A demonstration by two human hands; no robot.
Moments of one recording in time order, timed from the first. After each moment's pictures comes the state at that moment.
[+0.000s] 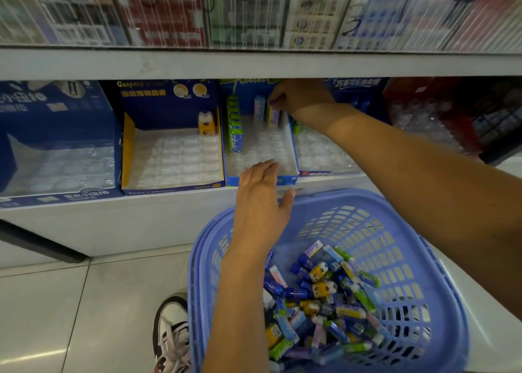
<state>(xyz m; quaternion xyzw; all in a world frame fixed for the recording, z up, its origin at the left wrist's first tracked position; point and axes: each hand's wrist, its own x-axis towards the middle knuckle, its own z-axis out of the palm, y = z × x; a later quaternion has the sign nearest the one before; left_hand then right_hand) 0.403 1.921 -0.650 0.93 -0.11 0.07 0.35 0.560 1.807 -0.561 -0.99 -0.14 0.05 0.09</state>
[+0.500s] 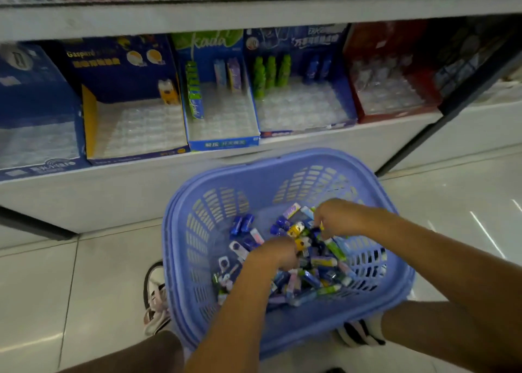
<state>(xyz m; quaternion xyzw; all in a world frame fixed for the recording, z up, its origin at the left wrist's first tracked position) 0.319 1.842 -0.749 0.84 -0.22 -0.48 0.15 0.341 1.695 -0.676 -0.89 -0.05 0.44 0.02</state>
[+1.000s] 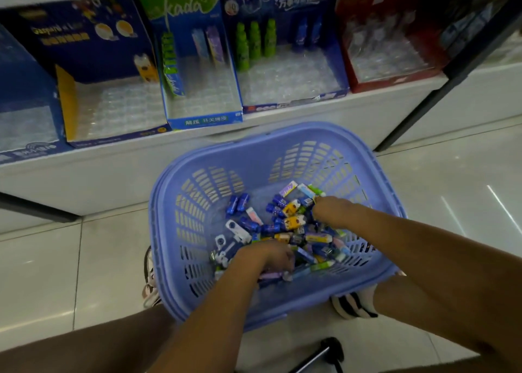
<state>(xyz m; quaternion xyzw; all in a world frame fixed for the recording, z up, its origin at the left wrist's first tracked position) 0.289 1.840 -0.788 0.77 -0.23 -0.59 0.12 0.328 1.661 -0.771 -0.90 -0.08 0.43 -0.03</state>
